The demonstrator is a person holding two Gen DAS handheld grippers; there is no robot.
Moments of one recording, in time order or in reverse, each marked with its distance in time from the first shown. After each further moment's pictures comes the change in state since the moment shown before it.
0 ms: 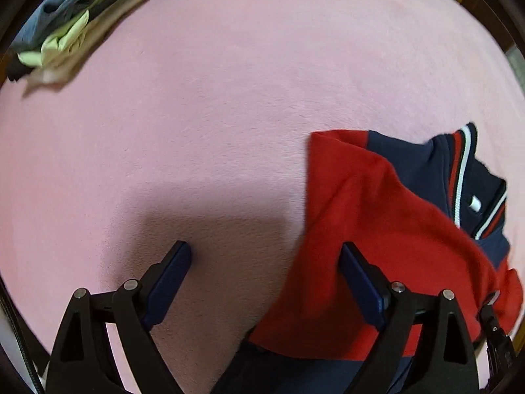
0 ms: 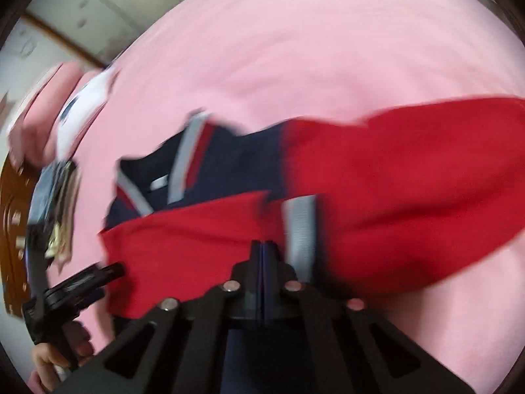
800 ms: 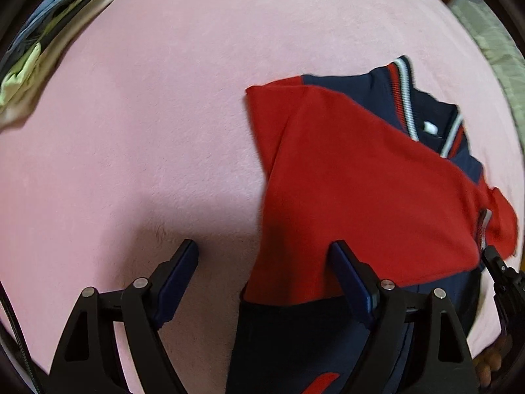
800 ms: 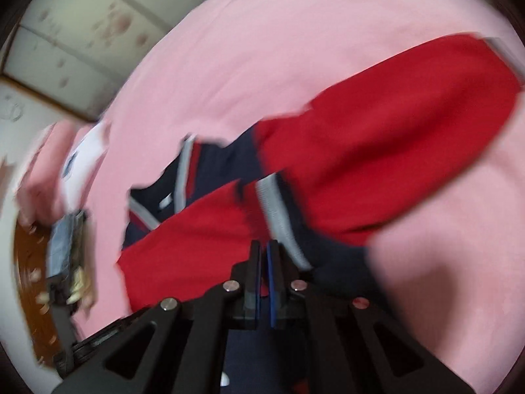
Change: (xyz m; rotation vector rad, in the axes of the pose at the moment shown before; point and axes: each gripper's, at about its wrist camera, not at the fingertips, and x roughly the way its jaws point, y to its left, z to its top) left arm 0.000 -0.019 -0.032 0.258 0.030 -0.144; right arm -0.031 0.001 -0.039 0.200 -0.133 0.015
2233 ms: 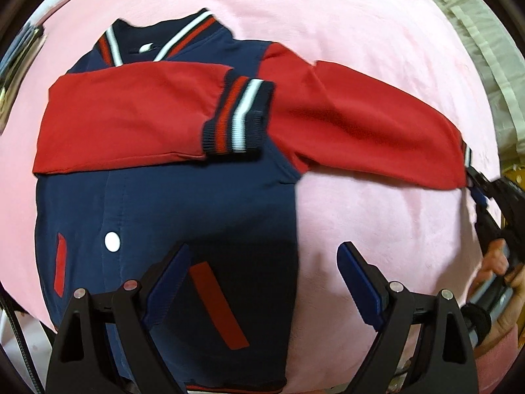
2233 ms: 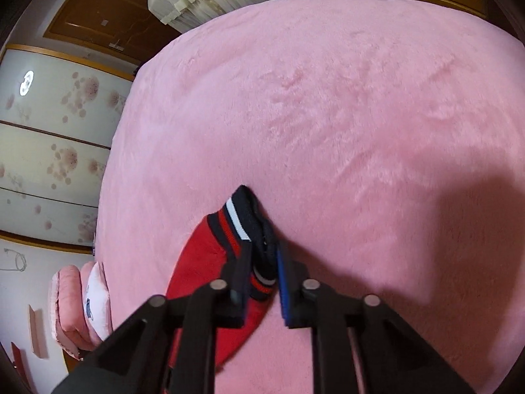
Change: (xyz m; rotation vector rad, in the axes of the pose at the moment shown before) left arm 0.005 -0.384 -0.082 0.083 0.088 0.031; right arm -0.061 -0.283 0.140 0.471 -0.137 0.108
